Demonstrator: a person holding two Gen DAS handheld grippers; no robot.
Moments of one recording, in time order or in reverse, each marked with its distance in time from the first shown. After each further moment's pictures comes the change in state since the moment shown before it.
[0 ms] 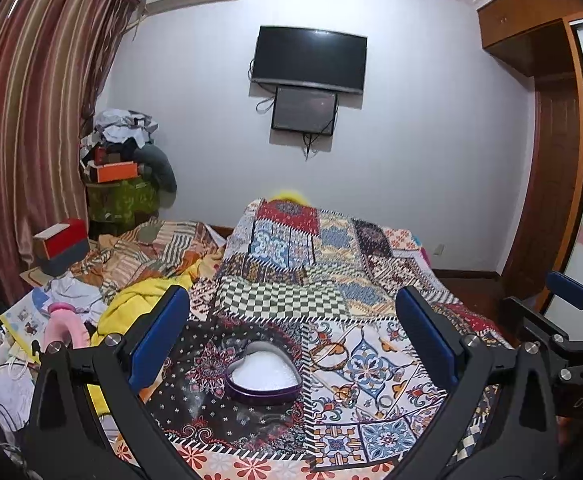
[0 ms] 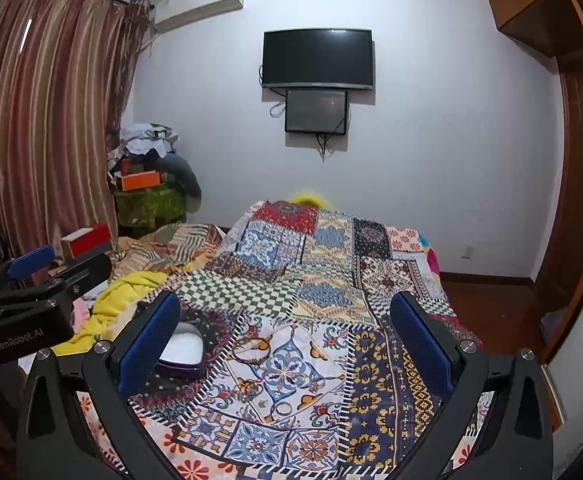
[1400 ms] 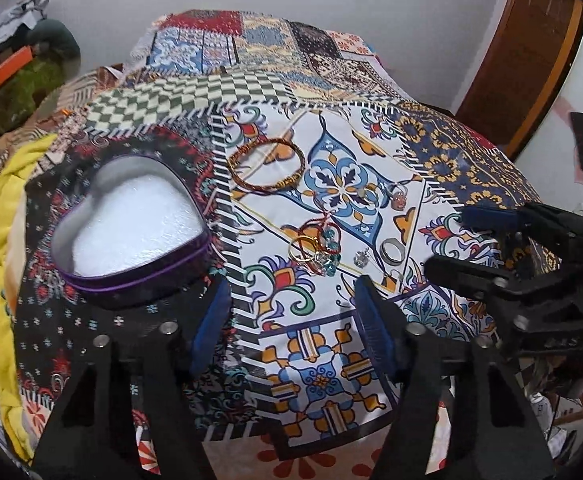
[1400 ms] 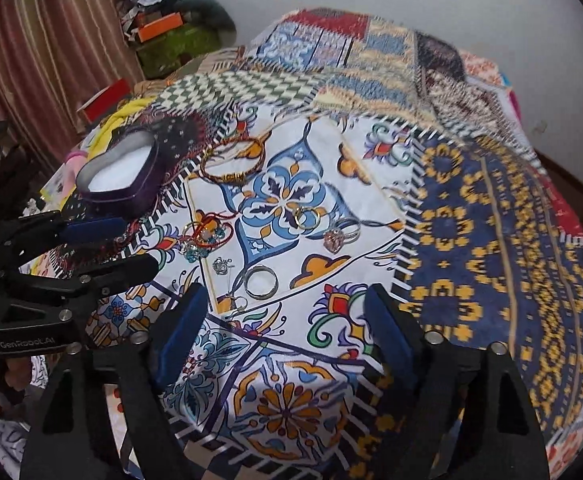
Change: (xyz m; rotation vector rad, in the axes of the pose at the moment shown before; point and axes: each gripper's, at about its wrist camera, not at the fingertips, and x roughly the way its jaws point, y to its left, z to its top) left arm 0.167 -0.038 -0.131 0.130 0.664 -0.249; right arm 0.147 -0.042 -0.115 -0.011 0.638 0.255
